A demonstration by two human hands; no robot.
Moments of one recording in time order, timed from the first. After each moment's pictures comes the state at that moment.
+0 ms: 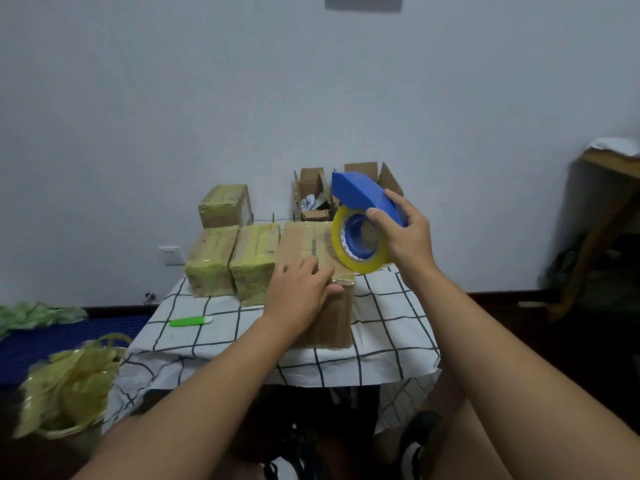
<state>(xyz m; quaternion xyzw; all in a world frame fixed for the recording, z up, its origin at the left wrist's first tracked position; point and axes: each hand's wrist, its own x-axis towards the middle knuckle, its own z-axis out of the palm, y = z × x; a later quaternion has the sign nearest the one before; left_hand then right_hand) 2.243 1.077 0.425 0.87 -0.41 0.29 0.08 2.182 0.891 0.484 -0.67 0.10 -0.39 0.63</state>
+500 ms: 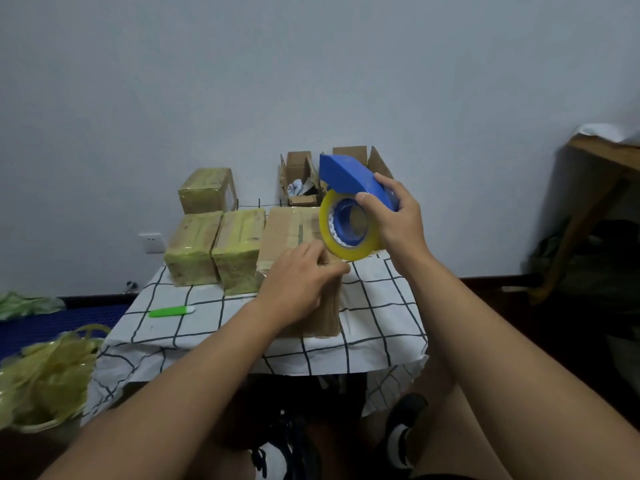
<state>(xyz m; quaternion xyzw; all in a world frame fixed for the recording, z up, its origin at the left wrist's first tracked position) 2.236 1.066 0.434 0.82 -0.51 0.25 0.08 2.183 0.886 0.482 -0.68 0.10 -0.39 0.61</state>
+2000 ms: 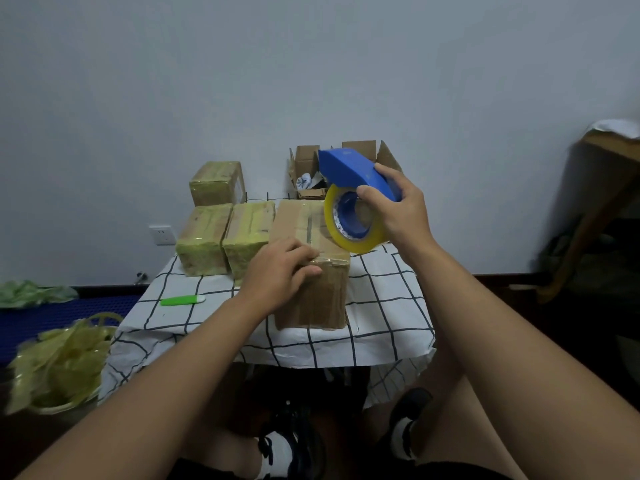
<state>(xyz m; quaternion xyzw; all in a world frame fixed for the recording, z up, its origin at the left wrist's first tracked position) 2.257 1.104 0.422 0.83 -0.45 0.20 0.26 2.184 0.893 0.485 -0.72 0.08 -0.37 0.58</state>
